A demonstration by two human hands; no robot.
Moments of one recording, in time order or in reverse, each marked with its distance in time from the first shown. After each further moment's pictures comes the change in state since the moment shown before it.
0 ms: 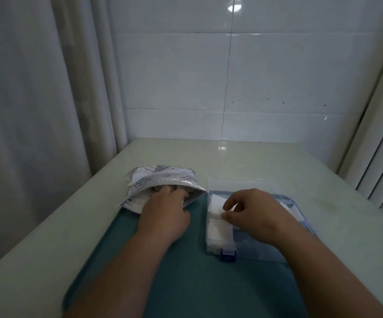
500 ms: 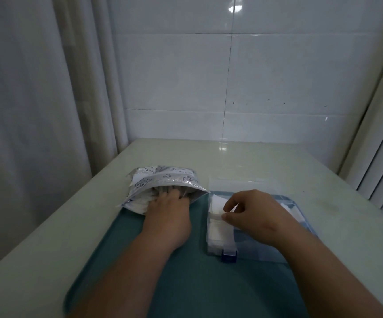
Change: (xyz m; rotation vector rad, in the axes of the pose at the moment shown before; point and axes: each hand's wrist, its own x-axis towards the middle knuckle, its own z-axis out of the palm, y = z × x) left_hand -0.004 0.007 0.001 0.276 -0.093 0.082; right_hand 0.000 -0.001 0.000 -0.008 -0.012 -0.001
